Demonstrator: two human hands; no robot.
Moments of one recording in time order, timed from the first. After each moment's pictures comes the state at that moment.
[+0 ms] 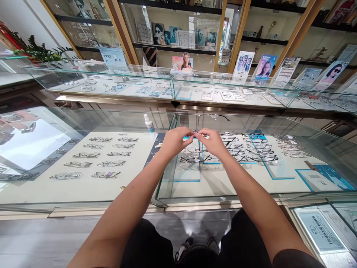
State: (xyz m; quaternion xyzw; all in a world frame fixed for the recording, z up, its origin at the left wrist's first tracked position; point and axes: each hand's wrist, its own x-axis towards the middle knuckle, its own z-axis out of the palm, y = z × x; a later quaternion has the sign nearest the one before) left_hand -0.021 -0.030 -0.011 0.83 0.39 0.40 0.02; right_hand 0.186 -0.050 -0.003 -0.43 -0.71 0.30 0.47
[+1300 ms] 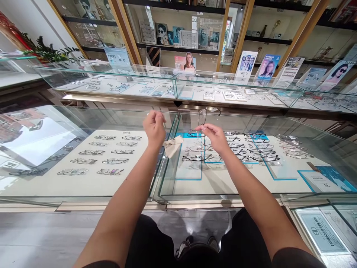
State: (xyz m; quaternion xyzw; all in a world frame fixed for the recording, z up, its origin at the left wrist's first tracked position) left_hand -0.067 0.004 -0.001 0.58 0.43 0.69 0.06; right_hand 0.188 -0.052 0.004 -0.33 -0.65 0.42 0.55
